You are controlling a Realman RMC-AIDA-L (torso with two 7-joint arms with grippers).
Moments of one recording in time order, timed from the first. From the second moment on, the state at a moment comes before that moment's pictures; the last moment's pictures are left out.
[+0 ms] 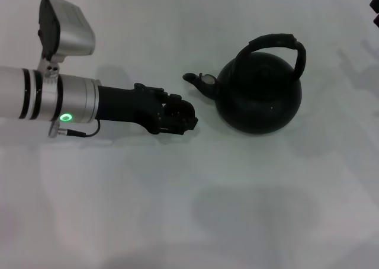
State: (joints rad) left arm -0.65 -2.07 1.19 0.50 1.86 1.22 -1.54; right arm 0.20 2.01 -1.32 -0.45 -0.55 -1.21 0.66
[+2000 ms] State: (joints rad) left arm -0.56 -2.08 1.22 0.65 1.95 1.07 -1.53; right arm 0.19 2.01 -1.33 -0.44 -0.58 -1.23 0.69
